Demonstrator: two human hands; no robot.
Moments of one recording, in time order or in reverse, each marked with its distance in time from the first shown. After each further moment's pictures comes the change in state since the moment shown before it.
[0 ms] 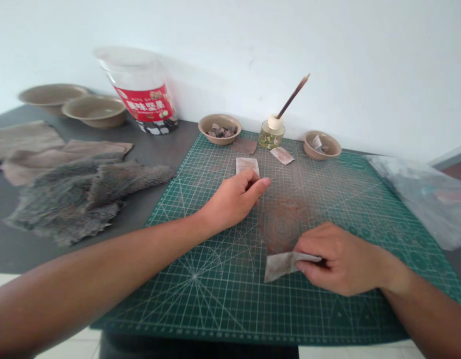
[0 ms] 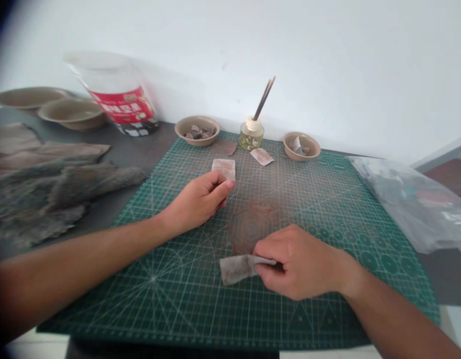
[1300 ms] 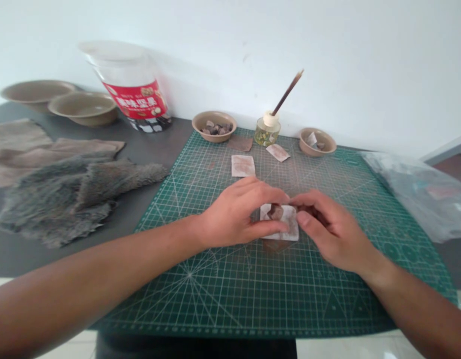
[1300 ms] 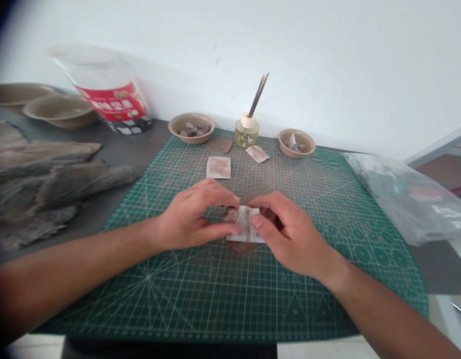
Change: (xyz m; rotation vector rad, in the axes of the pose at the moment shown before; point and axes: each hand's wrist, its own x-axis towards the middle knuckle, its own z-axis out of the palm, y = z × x) left_hand -0.019 0.013 -0.002 0.147 -0.033 0.610; right_hand 0.008 -0.001 0.004 0.238 0.582 0.273
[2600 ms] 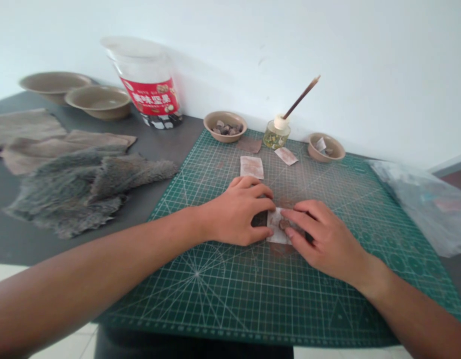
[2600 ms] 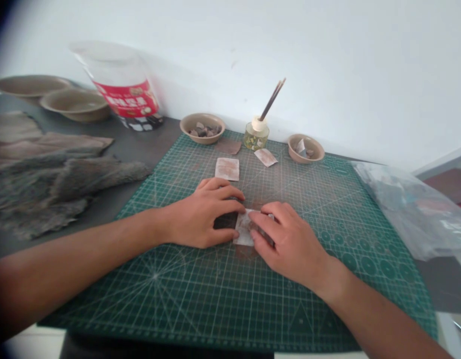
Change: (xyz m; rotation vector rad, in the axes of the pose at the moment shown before) left_hand -0.008 -0.019 -0.007 0.314 -0.349 -0.064; right_hand 0.003 0.013 0.016 -0.553 -0.069 -0.329
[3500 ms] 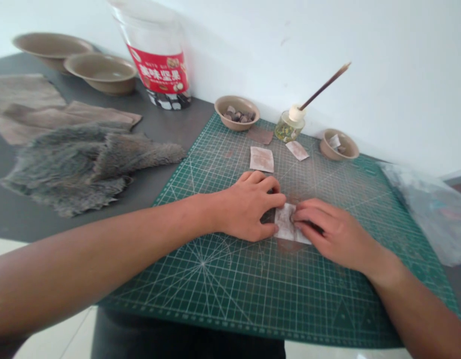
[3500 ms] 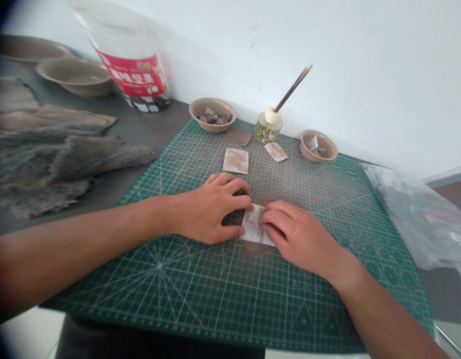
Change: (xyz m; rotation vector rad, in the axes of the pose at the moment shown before) left_hand -0.001 0.001 0.002 0.013 -0.057 -0.021; right_hand 0.011 0.010 -0.006 0.103 -0.160 -0.058
